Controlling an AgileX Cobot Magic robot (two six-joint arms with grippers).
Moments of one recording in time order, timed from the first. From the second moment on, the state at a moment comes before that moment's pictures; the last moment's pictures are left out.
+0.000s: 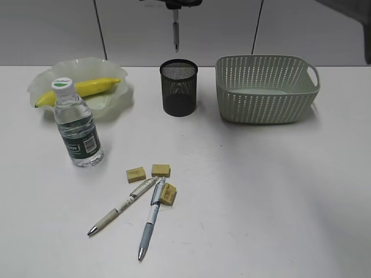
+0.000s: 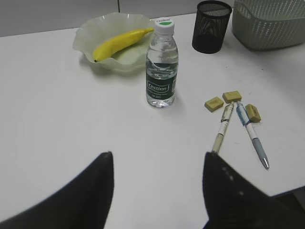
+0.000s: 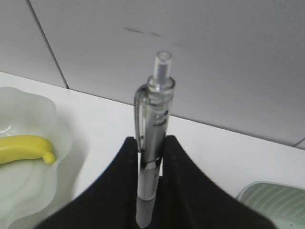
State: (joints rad) left arm -0.34 0.01 -0.54 0.03 1.06 -0.09; right arm 0.65 2.29 -2.23 -0.44 0.66 0.54
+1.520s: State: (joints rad) left arm -0.34 0.01 -0.54 0.03 1.06 -0.09; right arm 0.64 2.18 -2.23 -0.28 1.20 0.27
